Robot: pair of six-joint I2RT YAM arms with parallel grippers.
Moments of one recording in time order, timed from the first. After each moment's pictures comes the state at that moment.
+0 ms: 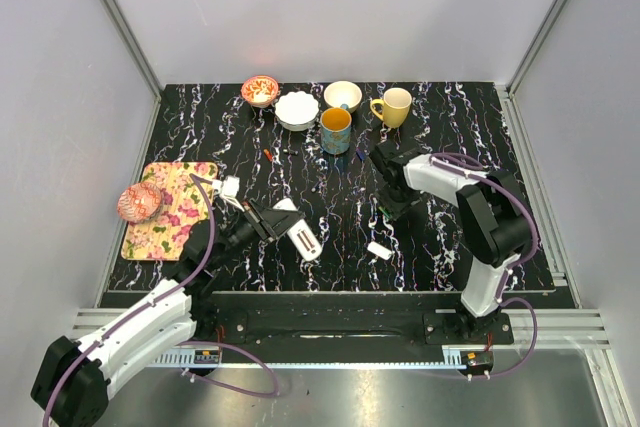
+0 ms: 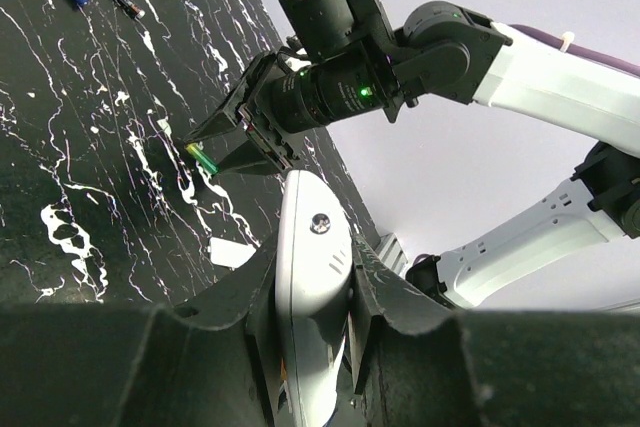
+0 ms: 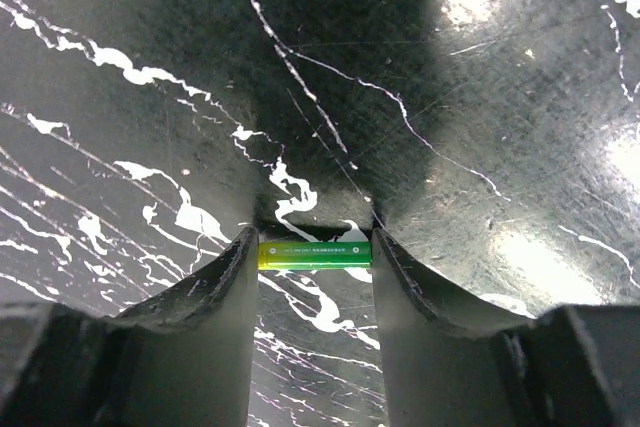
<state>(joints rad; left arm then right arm) -0.60 0.65 0.20 0.51 0.26 -0.97 0.50 1.81 1.15 -0.73 0.25 1.42</state>
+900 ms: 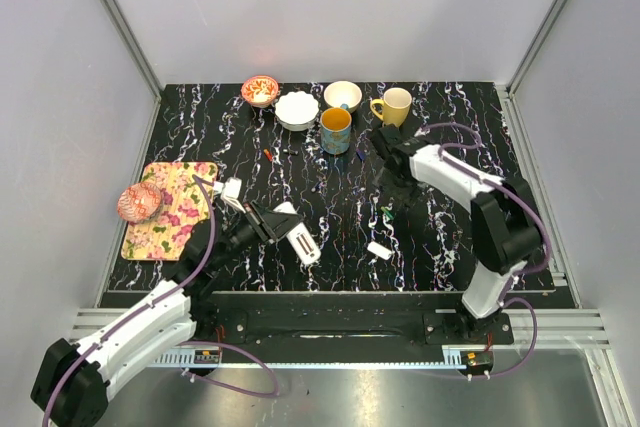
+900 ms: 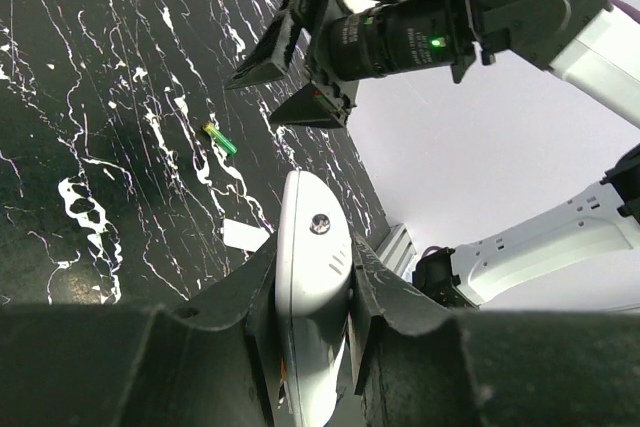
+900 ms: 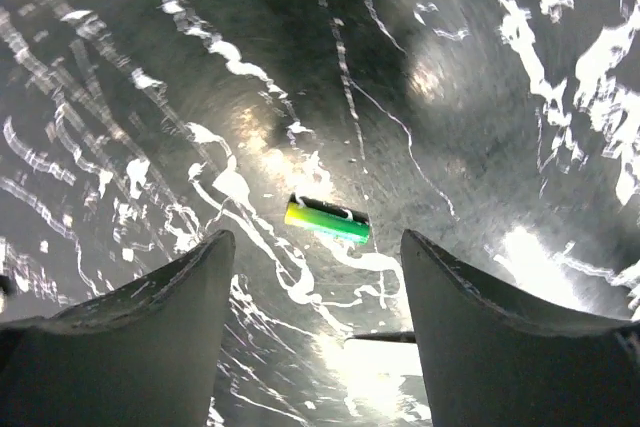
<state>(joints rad) -0.60 0.64 0.20 0.43 0.25 -0.97 0.50 1.81 1.31 -0.89 0.33 1.20</state>
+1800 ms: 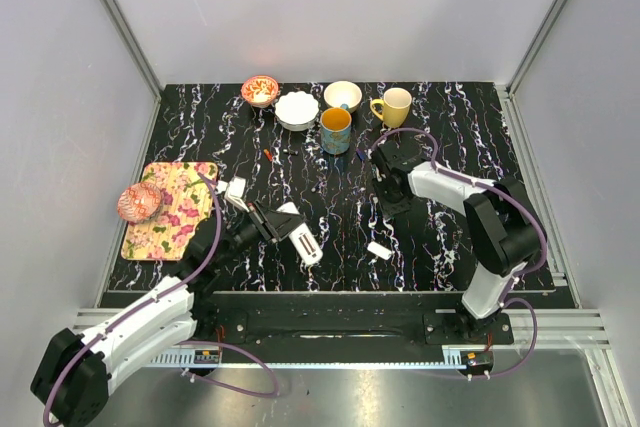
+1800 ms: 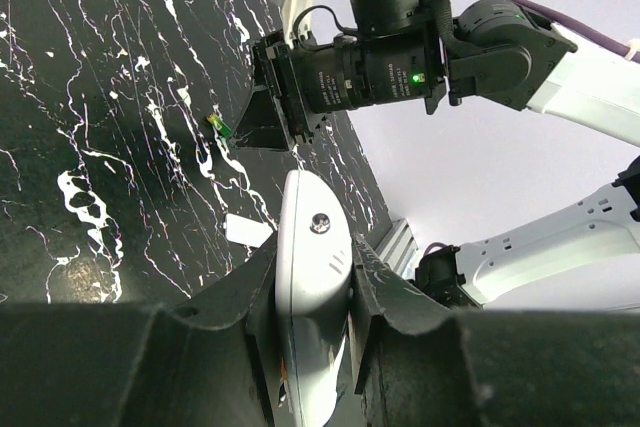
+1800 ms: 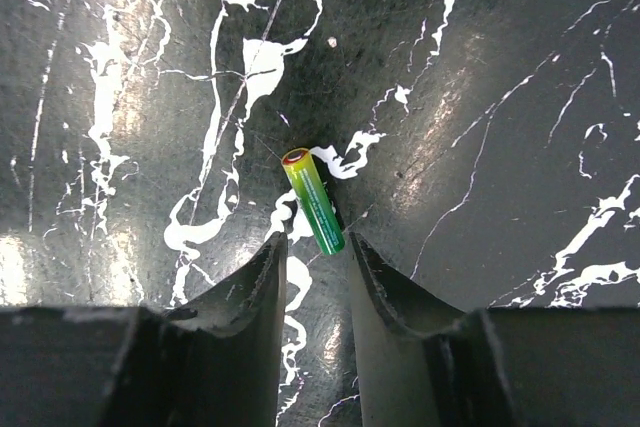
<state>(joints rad) -0.61 0.70 0.20 0.47 0.26 -0.98 0.51 1.74 1.09 -0.59 0.09 0.19</state>
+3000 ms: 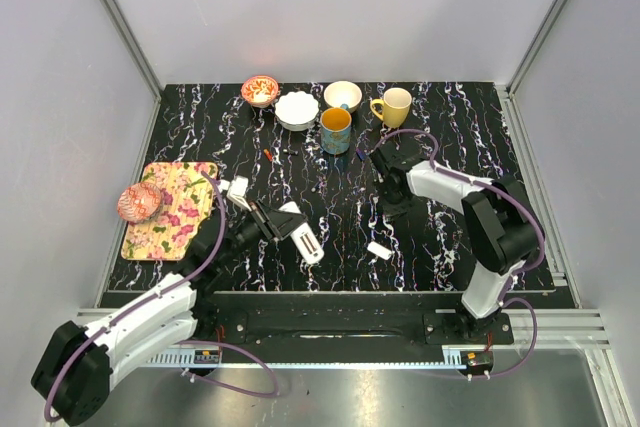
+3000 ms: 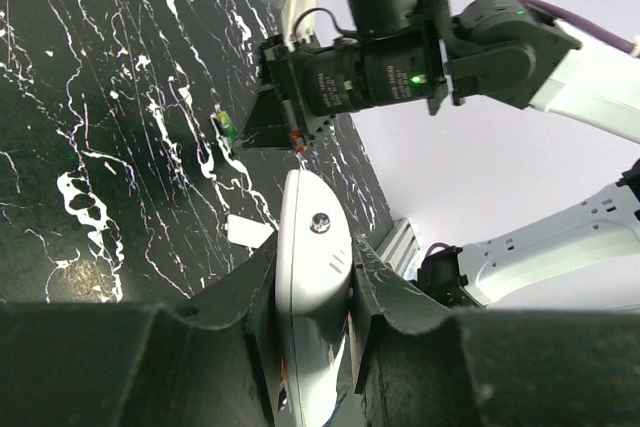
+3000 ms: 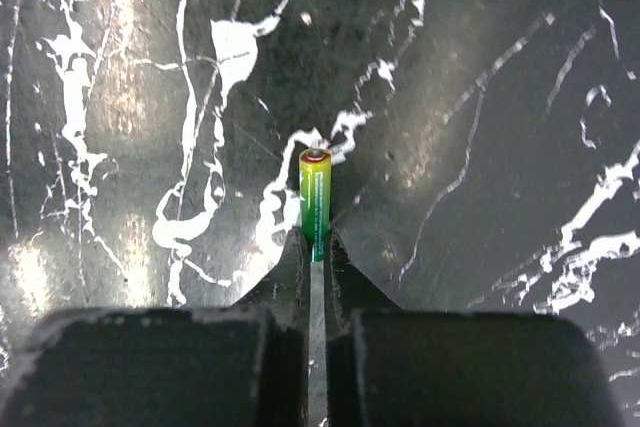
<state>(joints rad) -0.61 0.74 0.20 0.51 0.26 -0.98 0.52 1.78 1.10 -0.61 0.11 0.22</state>
